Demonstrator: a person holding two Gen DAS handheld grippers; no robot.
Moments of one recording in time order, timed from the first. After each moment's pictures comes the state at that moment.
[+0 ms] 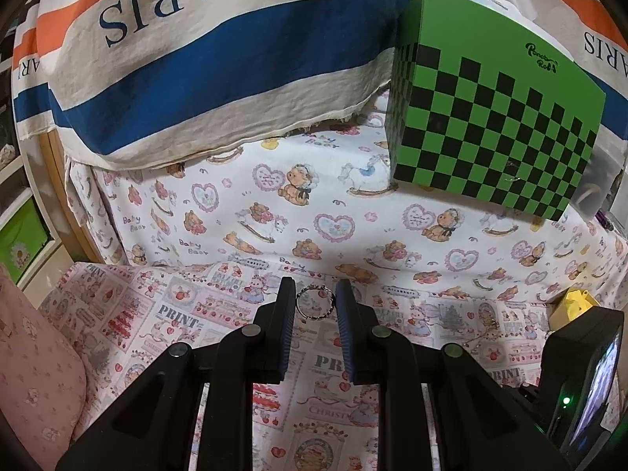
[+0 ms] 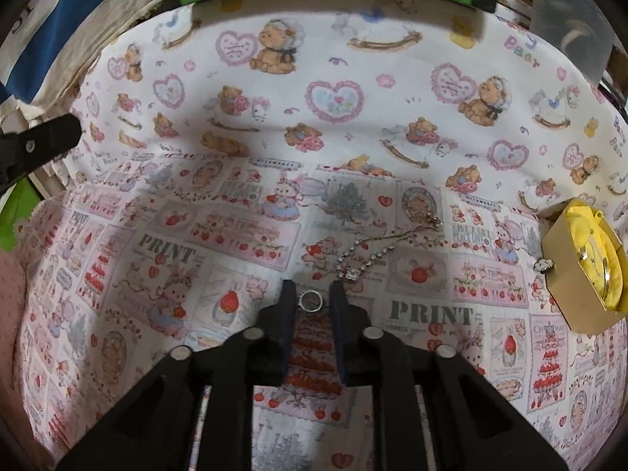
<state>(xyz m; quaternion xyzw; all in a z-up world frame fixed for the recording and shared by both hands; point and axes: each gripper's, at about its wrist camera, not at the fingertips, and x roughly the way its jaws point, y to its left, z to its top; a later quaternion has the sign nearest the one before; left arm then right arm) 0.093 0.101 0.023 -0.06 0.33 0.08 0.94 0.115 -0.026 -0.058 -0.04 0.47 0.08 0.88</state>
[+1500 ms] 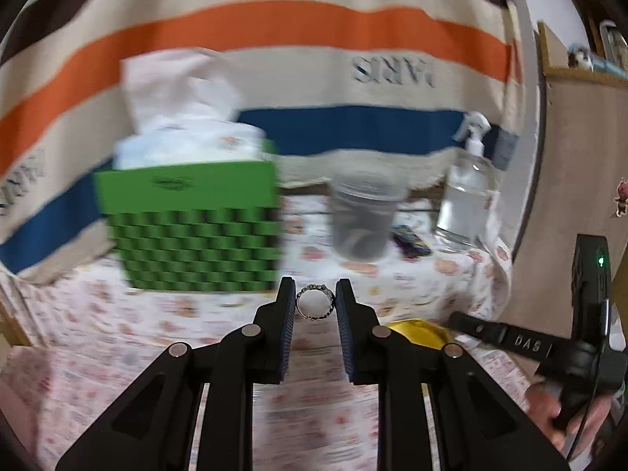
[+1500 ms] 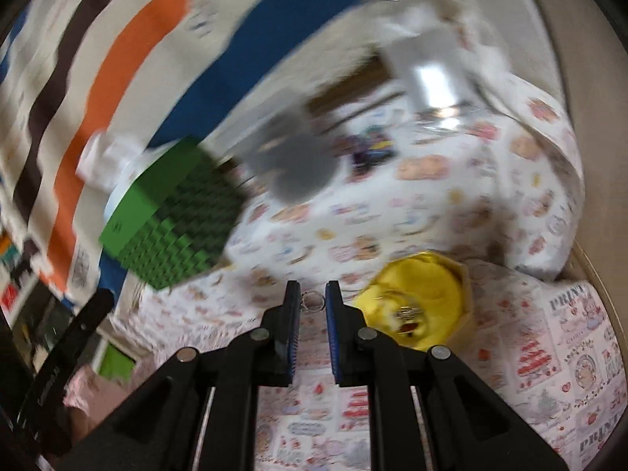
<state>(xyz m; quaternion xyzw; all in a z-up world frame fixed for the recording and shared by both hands) 0.048 -0.100 0.121 -0.01 0.22 -0.12 0.97 0.058 -0.313 0.044 0.28 0.31 0.09 0.90</state>
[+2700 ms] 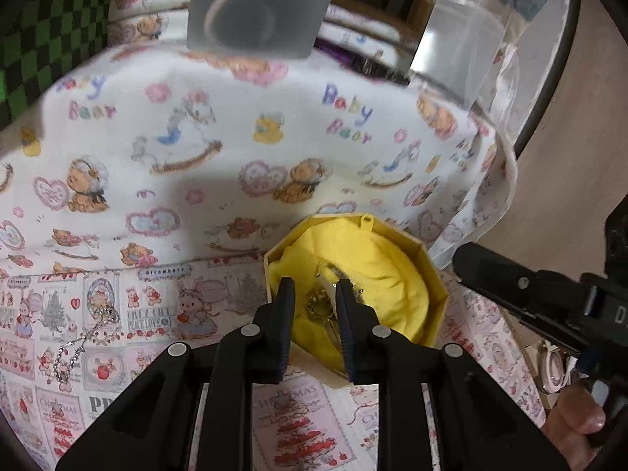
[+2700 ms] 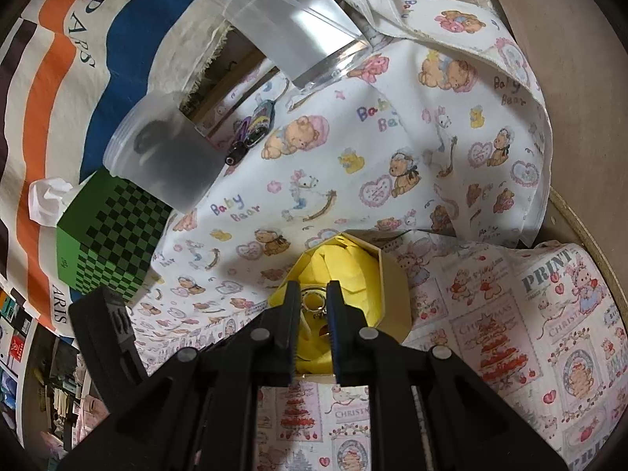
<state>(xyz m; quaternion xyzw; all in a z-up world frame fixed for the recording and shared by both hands) 0.142 -0.184 -0.011 -0.04 0.41 -0.24 0.88 0.081 -0.358 -0.005 0.33 0.35 0.07 0.88</state>
